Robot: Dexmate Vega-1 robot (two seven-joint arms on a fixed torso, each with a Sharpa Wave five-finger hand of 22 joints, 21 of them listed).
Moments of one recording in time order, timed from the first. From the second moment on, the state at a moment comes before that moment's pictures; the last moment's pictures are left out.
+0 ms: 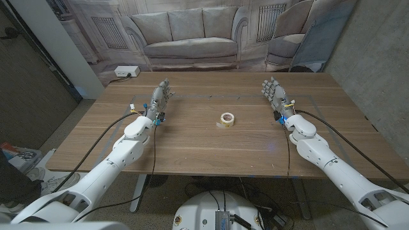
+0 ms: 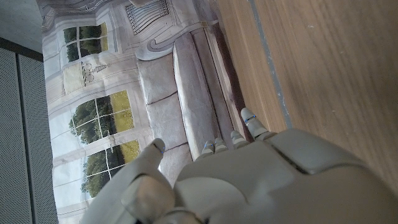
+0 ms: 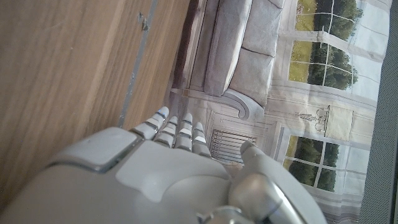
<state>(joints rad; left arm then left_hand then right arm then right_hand) 0.84 0.51 0.37 -1.30 -0.65 -0.29 -0.03 0.11 0.12 0.46 0.16 0.23 -0.17 -0.04 0.20 0.18 -0.17 -0.09 0.19 0.18 -0.17 -0.03 0.19 0.18 -0.17 0.03 0.71 0.17 -0.84 -0.51 -0.37 -1.30 0.65 0.29 0.03 0.15 0.13 0.33 0.15 0.19 0.07 0.01 0.19 0.18 0.12 0.03 0.21 0.18 0.00 0.00 0.18 0.17 0.01 -0.03 0.24 0.19</state>
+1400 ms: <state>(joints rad) 0.76 0.65 0.49 -1.43 -0.38 -0.20 -0.05 0.35 -0.02 0.46 -0.05 0.22 -0.03 -0.07 0.24 0.19 -0.01 -0.04 0.24 0.18 -0.03 0.03 0.22 0.18 -0.17 0.10 0.65 0.18 -0.87 -0.53 -0.35 -1.32 0.67 0.29 0.05 0.18 0.14 0.34 0.10 0.18 0.10 0.00 0.20 0.18 0.19 0.07 0.22 0.18 0.09 0.10 0.19 0.17 0.04 0.05 0.24 0.19</state>
